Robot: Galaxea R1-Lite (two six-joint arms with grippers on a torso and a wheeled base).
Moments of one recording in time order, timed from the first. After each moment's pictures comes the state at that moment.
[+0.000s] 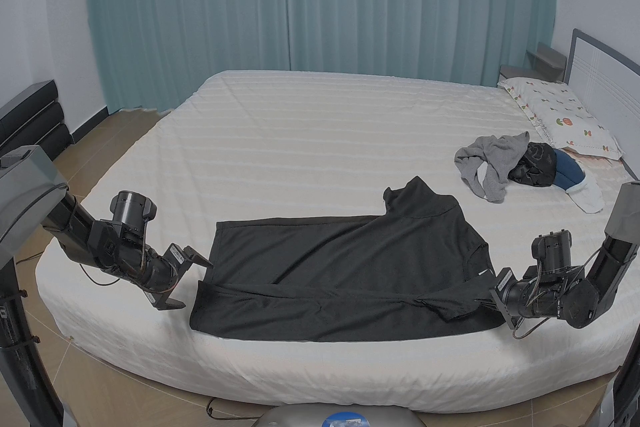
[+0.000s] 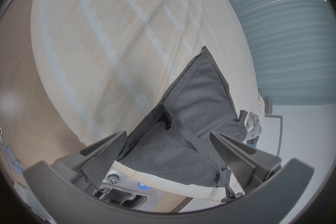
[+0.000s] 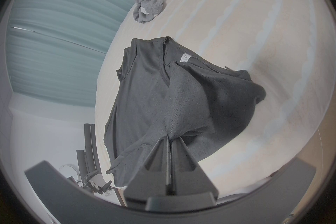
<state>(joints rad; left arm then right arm) -0.04 2.11 -0.94 -0.15 -0.34 -0.93 0.13 2.04 -0.42 -0.87 0.20 1.02</state>
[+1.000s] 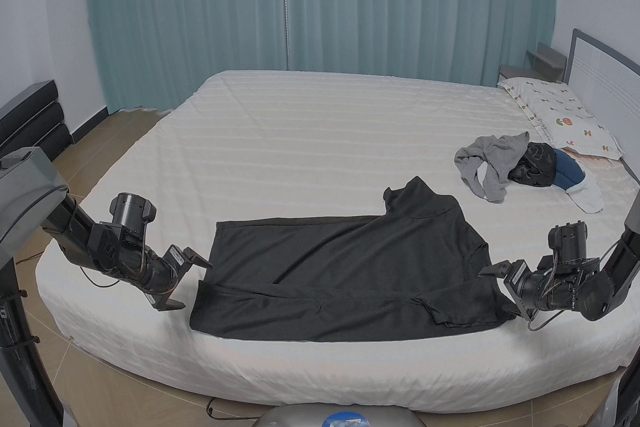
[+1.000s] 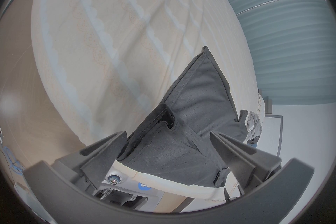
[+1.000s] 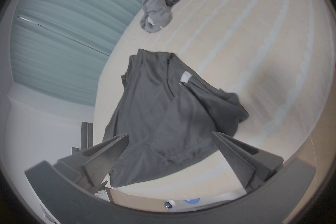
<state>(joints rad) -0.04 2.11 -0.92 -0.17 -0.34 -0.93 0.07 1.96 -0.44 -0.80 0.19 0.91</state>
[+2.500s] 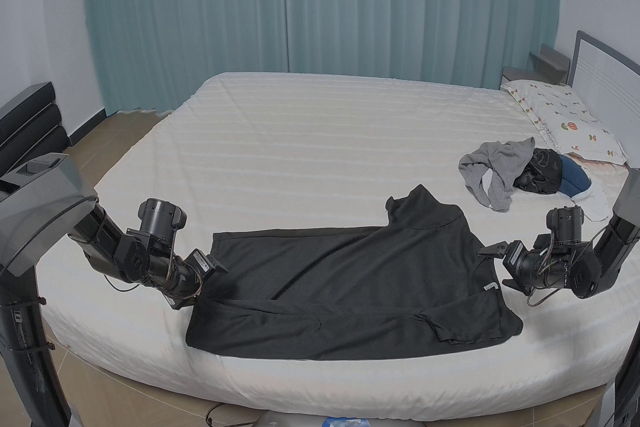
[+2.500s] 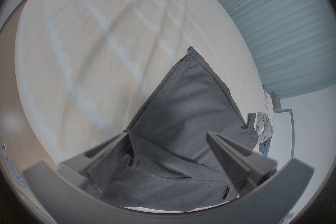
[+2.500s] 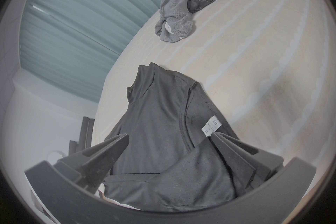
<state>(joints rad) -0.15 2.18 -0.94 -0.27 -0.17 -0.92 -0.02 2.09 -0.60 -0.80 0.27 0.71</state>
